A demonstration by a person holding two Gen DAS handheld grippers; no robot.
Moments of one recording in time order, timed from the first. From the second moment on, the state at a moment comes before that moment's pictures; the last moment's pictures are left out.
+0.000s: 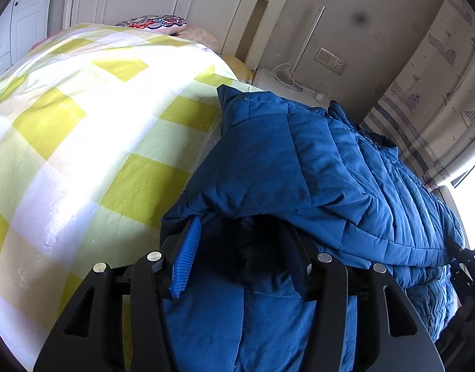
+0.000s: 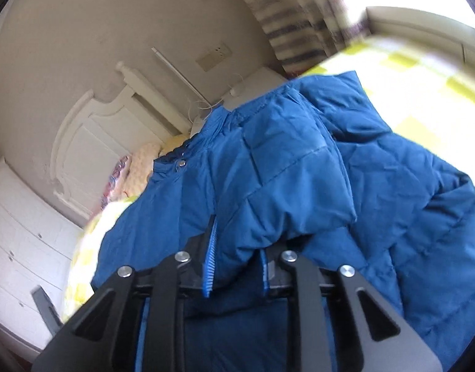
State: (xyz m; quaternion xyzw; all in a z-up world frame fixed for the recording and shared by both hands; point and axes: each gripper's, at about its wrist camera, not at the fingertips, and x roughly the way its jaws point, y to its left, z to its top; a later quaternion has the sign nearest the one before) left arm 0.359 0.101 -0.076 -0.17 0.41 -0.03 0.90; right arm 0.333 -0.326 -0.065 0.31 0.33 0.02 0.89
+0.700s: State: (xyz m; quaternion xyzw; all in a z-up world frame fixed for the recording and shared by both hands) left arm 0.321 0.083 -0.034 -0.11 0.26 -0.05 0.96; right arm 0.281 -0.325 -0.014 0.26 0.20 -0.11 0.94
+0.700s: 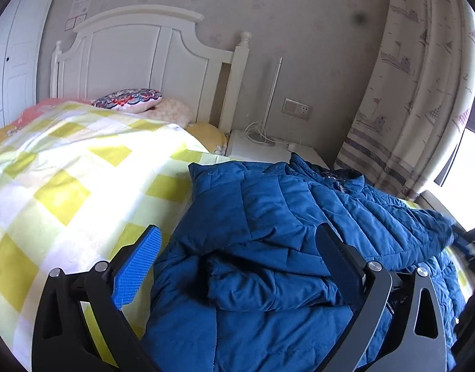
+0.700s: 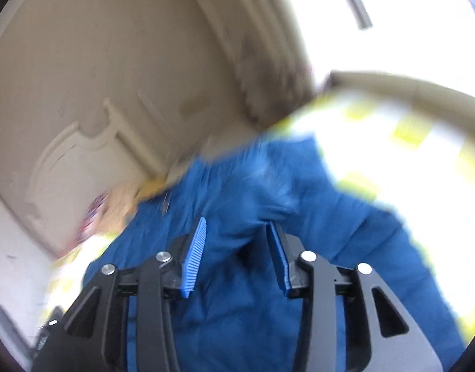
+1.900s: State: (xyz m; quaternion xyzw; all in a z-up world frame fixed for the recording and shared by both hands) left arm 0.430 -0.006 -0.071 0.01 0.40 -0.09 0.91; right arm 0.388 -0.295 -0.058 0.02 0.39 0.02 0.92
